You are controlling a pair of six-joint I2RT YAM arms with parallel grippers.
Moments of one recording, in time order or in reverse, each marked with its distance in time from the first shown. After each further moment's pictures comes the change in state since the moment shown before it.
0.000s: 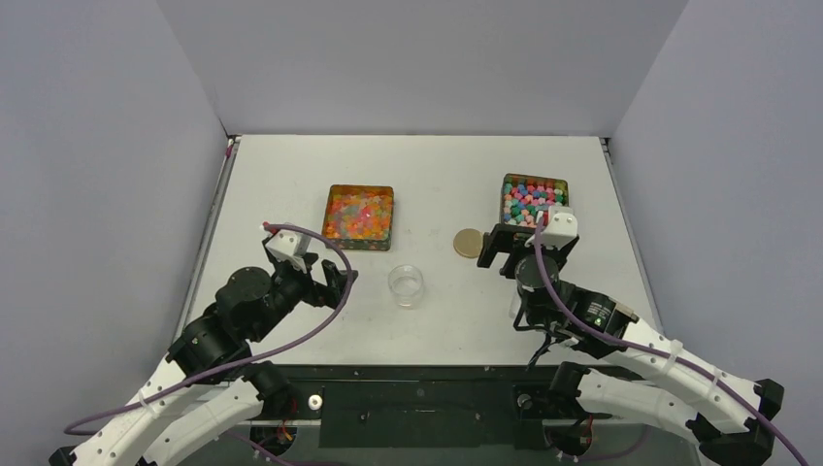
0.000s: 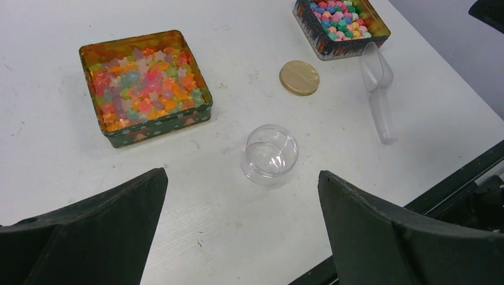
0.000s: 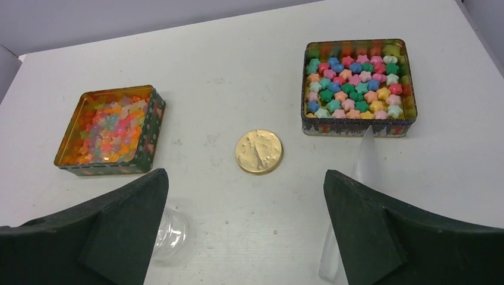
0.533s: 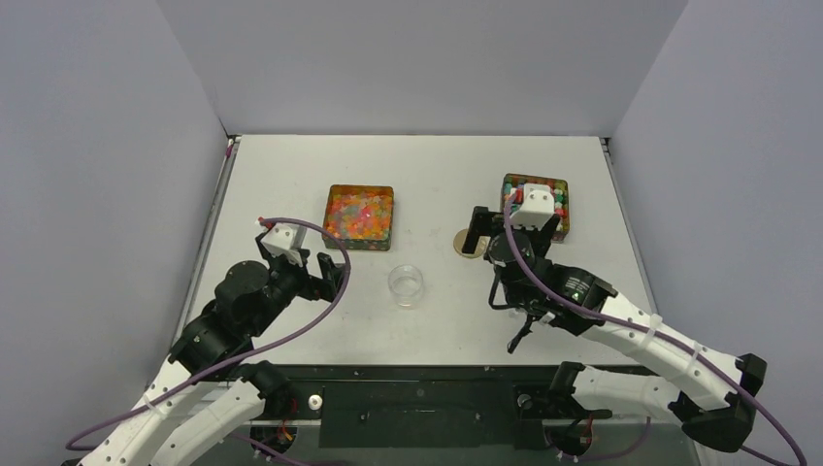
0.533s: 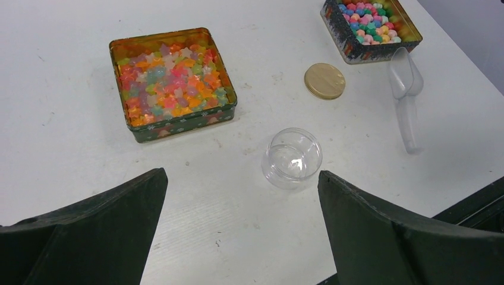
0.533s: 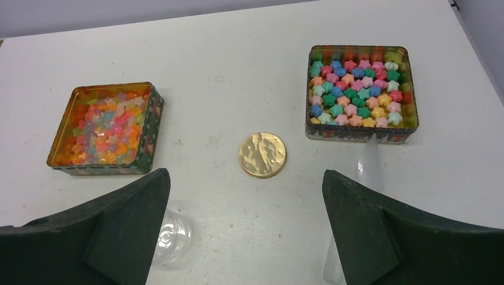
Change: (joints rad) left arm 0.101 -0.004 -0.014 0.000 0.041 0.037; right arm -0.005 0.167 0.172 -0.086 0.011 0.011
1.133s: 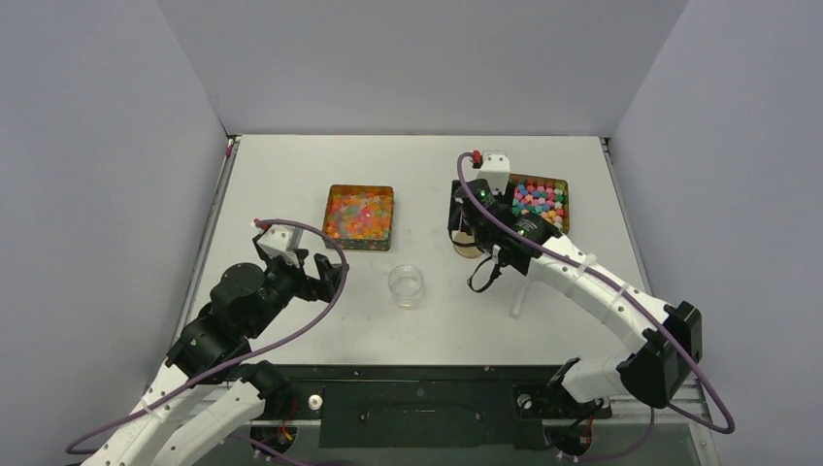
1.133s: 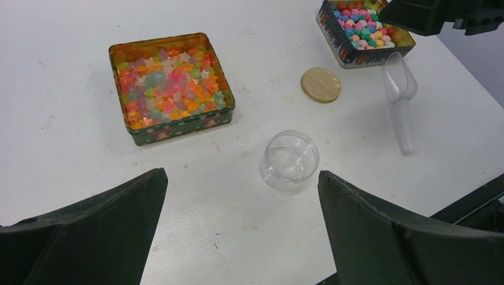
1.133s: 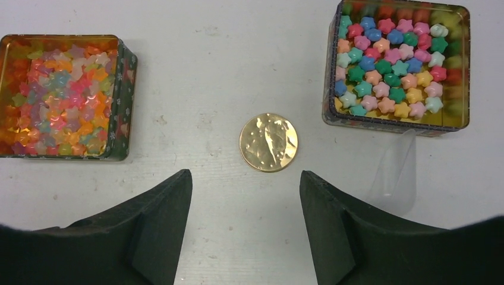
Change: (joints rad) left arm 0.023 -0.010 0.000 0.000 0.018 0.000; right arm -0.240 0.391 0.207 -0.044 -0.297 -0.022
